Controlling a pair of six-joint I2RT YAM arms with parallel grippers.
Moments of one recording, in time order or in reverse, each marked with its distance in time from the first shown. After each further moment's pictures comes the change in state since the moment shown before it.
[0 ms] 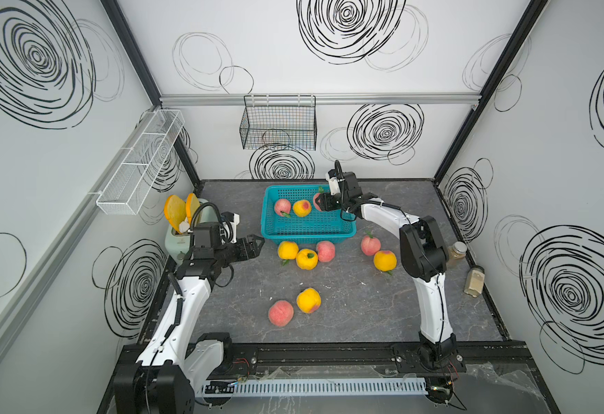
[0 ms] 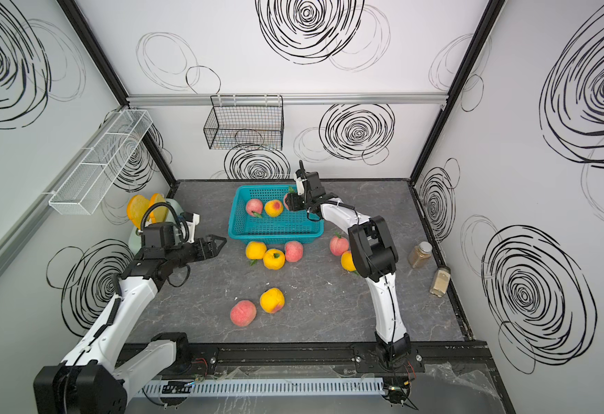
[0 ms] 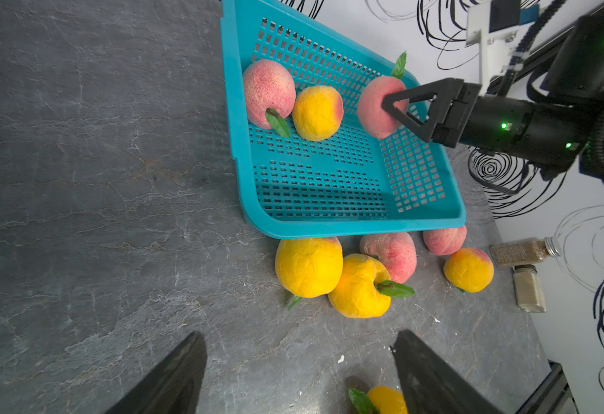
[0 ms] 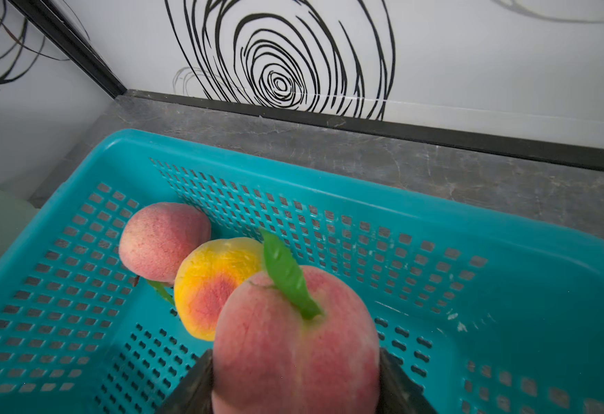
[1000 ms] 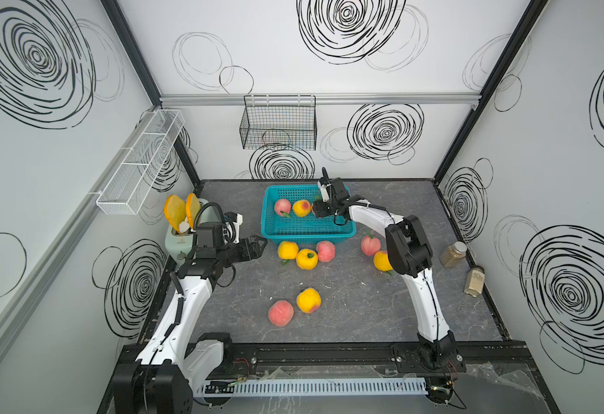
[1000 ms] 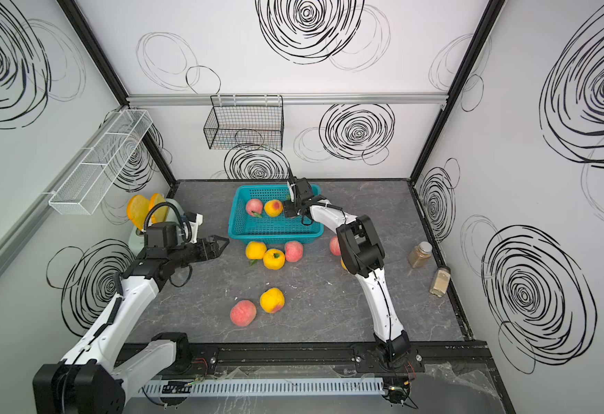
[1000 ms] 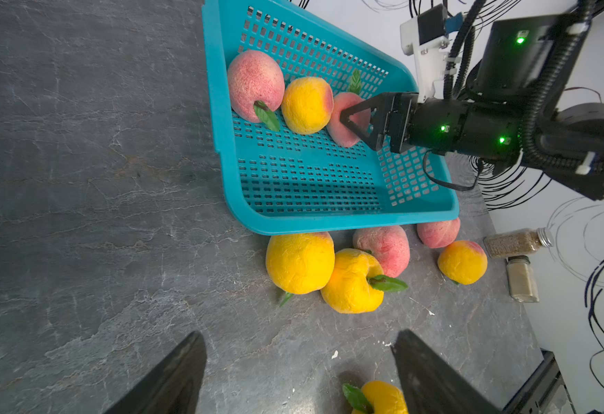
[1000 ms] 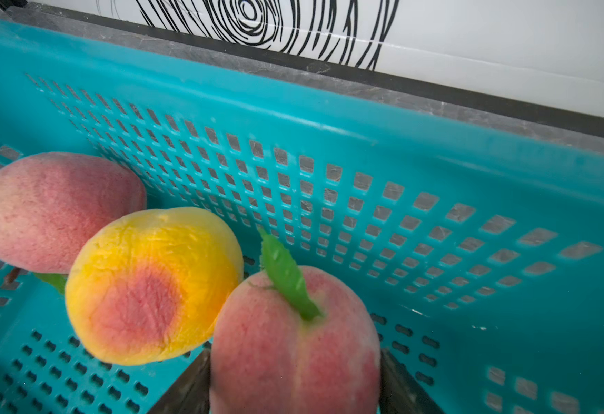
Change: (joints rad) left arm -0.031 0.004 0.000 0.001 0.003 -0.004; right arm 0.043 0.114 0.095 -0.097 0.144 -0.048
